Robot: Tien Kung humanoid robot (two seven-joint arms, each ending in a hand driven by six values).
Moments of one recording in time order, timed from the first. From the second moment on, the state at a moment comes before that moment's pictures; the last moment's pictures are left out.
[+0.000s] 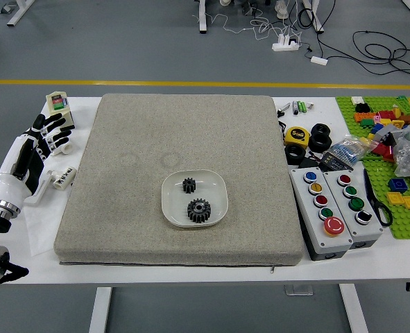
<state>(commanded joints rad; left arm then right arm) -0.19 0.14 -1.61 -1.24 1.20 -0.15 -0.15 0.14 -0.19 1.26 0.18 -1.26 -0.23 -0.20</state>
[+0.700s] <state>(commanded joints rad) -0.19 0.14 -1.61 -1.23 1.25 -0.16 -0.14 0.14 -0.19 1.27 0.18 -1.27 -0.23 -0.20</state>
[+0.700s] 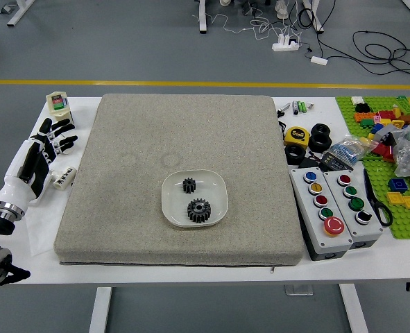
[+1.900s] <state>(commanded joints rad) -0.18 0.13 -1.60 -1.22 1.25 -0.15 -0.14 0.14 -0.19 1.26 0.18 -1.27 -0.23 -0.20</state>
